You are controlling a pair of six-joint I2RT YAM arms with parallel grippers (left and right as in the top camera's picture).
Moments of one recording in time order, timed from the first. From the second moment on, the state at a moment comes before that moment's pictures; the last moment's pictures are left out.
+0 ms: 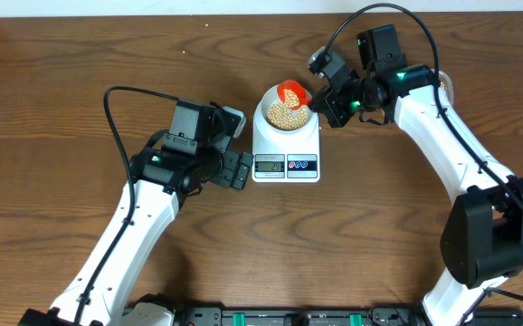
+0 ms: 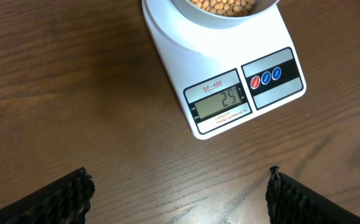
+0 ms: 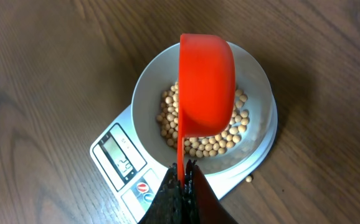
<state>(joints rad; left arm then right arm) -0.31 1.34 1.03 -0.73 0.18 0.06 0.28 1.88 1.53 -0.69 -0.56 -0.36</state>
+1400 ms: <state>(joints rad) -0.31 1.34 1.03 -0.73 0.18 0.06 0.28 1.88 1.53 -0.69 -0.56 -0.54</state>
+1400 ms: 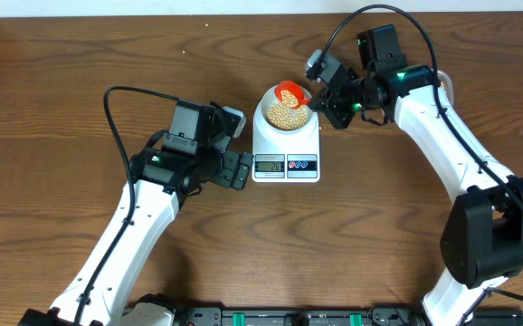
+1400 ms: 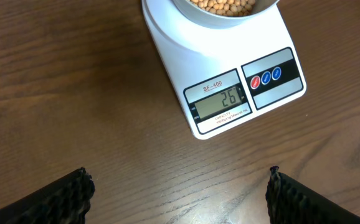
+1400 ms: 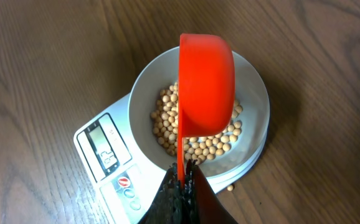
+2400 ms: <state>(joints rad) -0.31 1.34 1.03 -0.73 0.18 0.06 0.28 1.88 1.53 -0.69 -0.55 -0.55</state>
